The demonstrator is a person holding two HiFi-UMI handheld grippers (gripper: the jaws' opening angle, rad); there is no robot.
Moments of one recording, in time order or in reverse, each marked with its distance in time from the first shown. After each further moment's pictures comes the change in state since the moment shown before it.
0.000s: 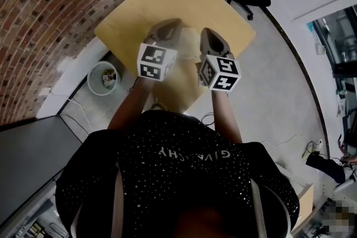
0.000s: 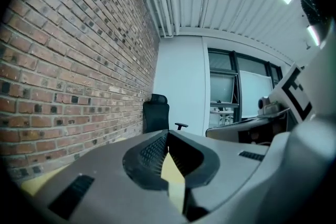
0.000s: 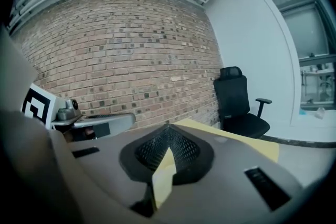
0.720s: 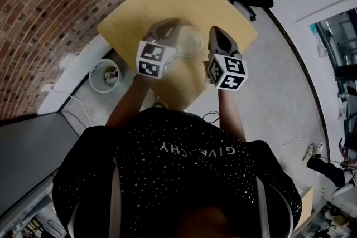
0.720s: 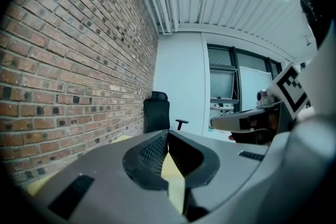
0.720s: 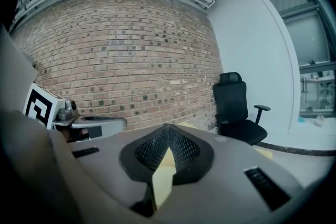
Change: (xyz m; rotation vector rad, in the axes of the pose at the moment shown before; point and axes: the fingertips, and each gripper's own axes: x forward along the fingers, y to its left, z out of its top) left arm -0.009 -0.001 -0.003 0.027 0.039 0.005; right arm -0.014 -0.017 0.009 -0.045 -0.032 -0.003
